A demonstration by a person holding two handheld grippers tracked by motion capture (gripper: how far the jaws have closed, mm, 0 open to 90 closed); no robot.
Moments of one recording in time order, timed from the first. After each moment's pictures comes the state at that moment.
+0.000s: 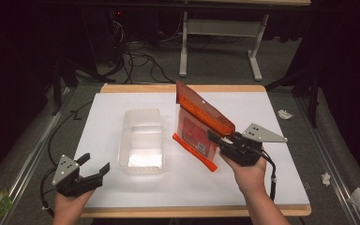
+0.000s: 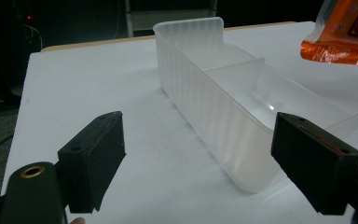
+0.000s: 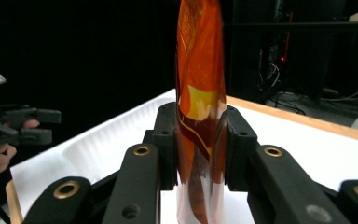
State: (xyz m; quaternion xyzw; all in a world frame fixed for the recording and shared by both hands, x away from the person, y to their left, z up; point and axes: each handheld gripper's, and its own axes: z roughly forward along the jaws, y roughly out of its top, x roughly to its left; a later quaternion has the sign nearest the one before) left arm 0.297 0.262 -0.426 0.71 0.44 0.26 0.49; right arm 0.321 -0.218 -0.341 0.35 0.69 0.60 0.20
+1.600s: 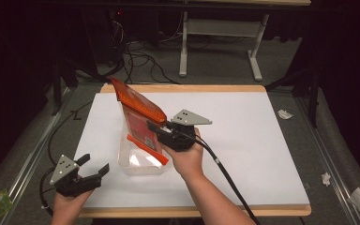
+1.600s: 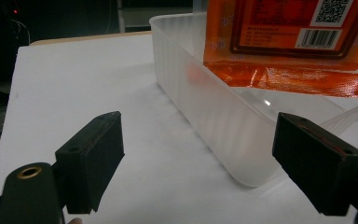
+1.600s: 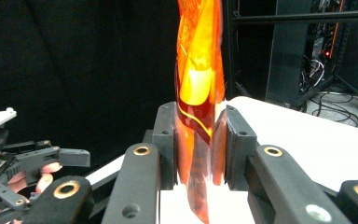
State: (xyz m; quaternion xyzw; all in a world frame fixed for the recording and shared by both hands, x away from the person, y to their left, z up) left arm 0.301 0.267 -0.431 0.71 0.43 0.24 0.50; right arm 0.373 -0.066 -0.343 0.33 0.70 0.61 0.16
